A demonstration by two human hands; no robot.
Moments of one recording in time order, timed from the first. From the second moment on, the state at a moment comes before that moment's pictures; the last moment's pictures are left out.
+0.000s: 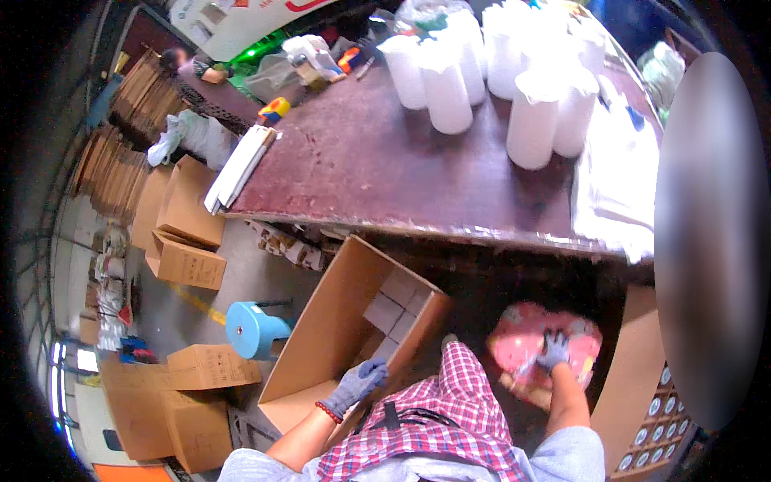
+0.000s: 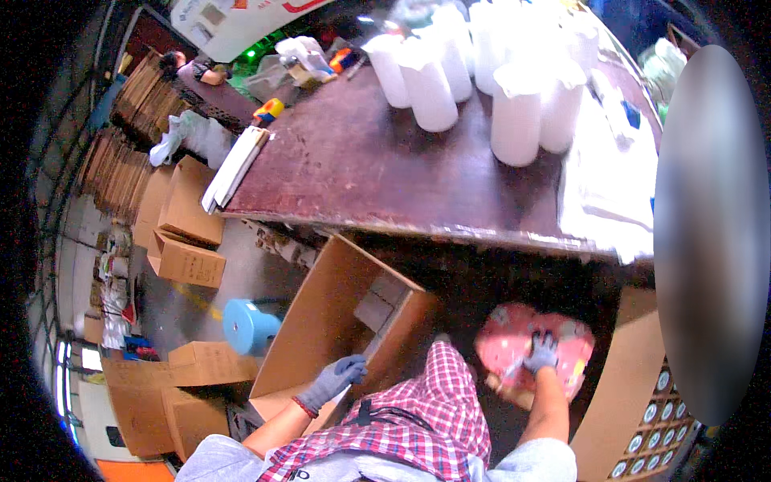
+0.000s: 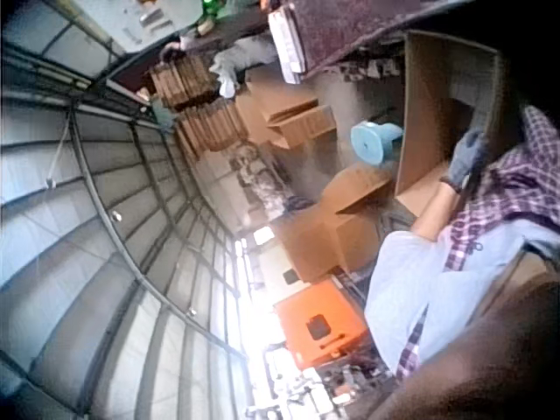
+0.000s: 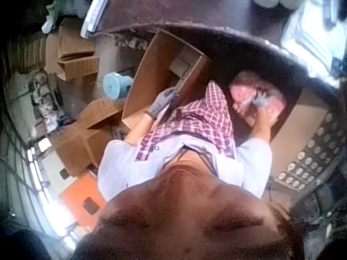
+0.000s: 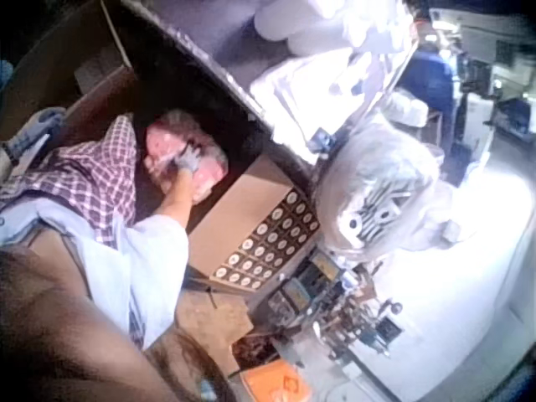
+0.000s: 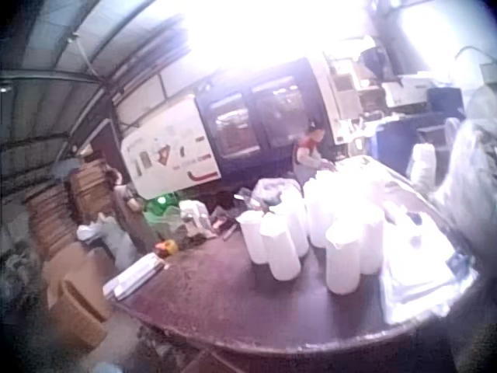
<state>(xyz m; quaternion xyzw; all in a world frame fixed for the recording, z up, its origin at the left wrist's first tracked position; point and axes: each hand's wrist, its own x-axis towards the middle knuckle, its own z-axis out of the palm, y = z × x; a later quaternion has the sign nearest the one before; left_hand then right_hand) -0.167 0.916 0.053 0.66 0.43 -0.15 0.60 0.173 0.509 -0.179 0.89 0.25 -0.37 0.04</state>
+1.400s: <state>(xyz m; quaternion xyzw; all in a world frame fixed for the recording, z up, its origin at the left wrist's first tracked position) 0.200 0.783 0.023 0.91 0.32 -0.21 0.17 0.462 0.334 -0.116 0.64 0.11 -0.71 -0.27</state>
